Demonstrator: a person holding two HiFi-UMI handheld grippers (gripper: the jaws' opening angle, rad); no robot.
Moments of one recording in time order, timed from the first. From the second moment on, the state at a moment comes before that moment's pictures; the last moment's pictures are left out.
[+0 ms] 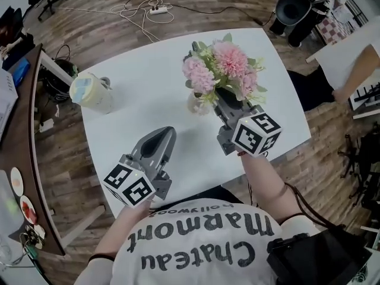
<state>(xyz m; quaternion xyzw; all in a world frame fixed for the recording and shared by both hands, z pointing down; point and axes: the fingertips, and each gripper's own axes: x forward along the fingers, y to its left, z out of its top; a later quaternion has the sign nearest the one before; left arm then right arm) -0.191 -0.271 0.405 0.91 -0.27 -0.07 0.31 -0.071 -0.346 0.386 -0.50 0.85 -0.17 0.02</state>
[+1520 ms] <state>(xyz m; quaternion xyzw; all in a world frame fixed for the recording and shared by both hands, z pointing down) -0.008 -0.228 0.330 0.88 -0.40 -0.15 0.22 0.118 -0.272 0.249 -0.32 0.92 -0.15 0.16</state>
